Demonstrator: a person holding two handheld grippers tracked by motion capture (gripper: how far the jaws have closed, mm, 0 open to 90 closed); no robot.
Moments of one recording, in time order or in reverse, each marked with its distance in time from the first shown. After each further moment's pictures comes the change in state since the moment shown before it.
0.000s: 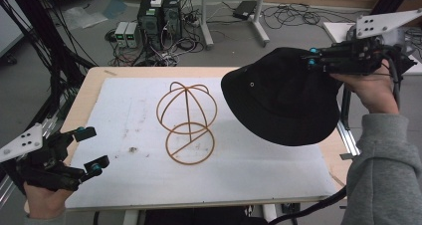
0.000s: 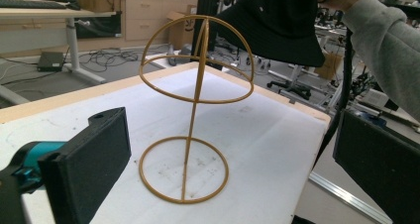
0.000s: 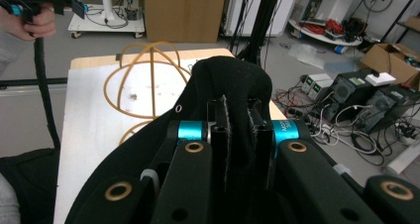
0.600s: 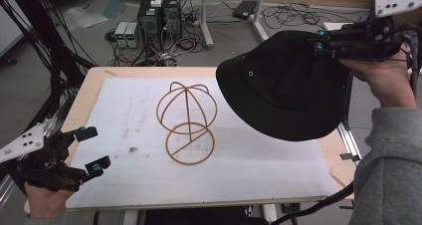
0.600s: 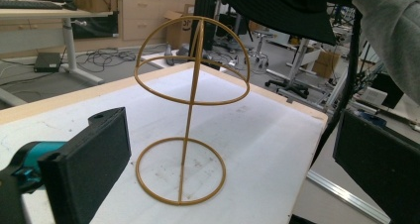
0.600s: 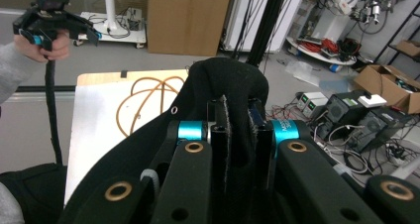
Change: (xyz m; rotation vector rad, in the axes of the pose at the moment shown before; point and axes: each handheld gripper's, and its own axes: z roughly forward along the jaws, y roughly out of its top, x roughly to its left) left arm -0.002 0.002 0.003 0.005 -0.007 0.002; right arm 0.015 0.047 -0.012 -0.040 0.002 -0.045
